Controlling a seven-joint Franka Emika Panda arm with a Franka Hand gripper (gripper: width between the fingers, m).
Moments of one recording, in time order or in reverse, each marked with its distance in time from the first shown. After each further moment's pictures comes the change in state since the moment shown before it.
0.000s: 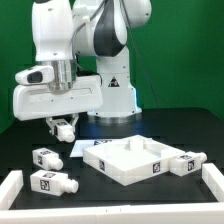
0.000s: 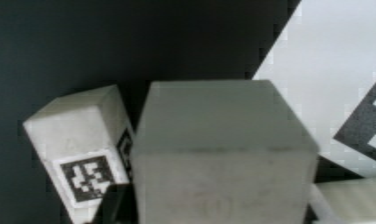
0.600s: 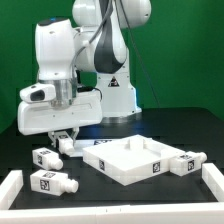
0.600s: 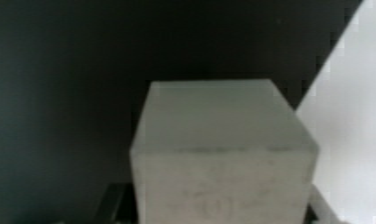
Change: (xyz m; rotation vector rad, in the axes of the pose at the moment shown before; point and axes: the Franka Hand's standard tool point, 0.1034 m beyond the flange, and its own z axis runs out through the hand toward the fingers) arm -0.041 -0.018 0.046 0.016 -0.040 0.040
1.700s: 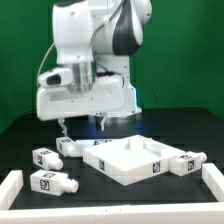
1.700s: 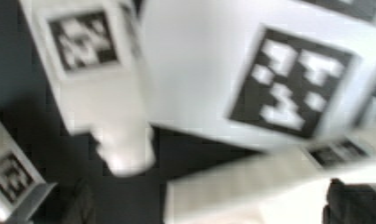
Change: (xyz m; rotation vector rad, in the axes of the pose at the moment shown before) arm 0.065 -0.041 -0.056 0.043 -0.006 0.211
